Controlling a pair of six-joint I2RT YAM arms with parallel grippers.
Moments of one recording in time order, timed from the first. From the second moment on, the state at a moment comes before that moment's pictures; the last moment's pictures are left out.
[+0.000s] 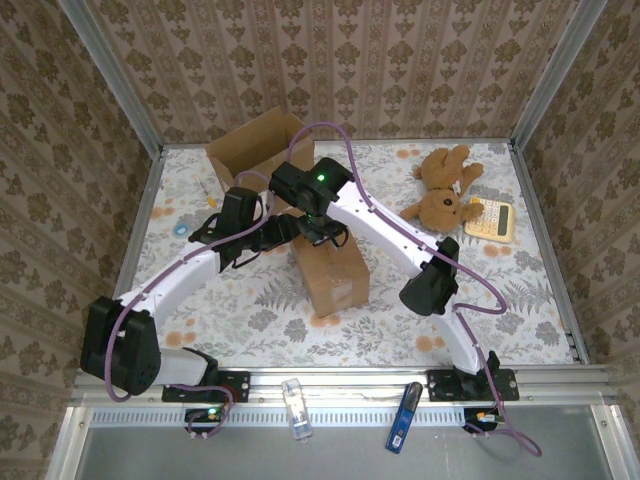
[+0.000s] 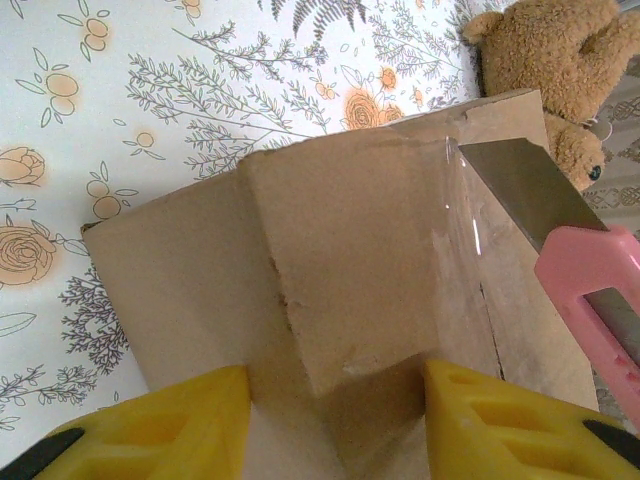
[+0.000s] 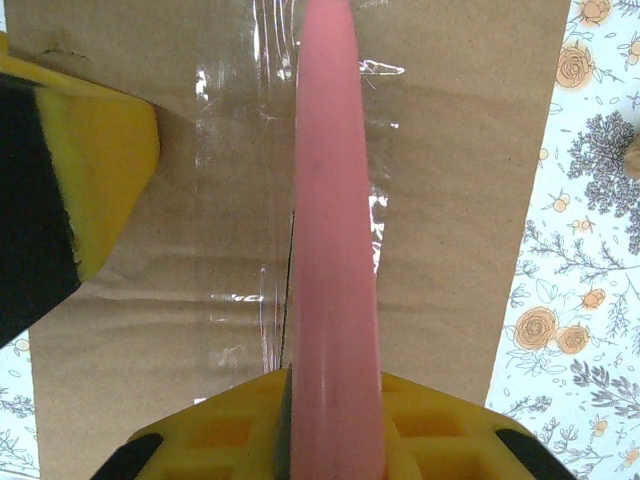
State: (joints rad) left arm -0.46 1.34 0.90 -0.30 0.39 -0.73; right arm 0.86 2.23 2.48 -1.68 0.26 0.42
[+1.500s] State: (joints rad) left arm -0.46 1.35 0.92 -0.32 0.38 -0.72; right arm 0.90 2.20 2.38 -1.64 0.30 0.47
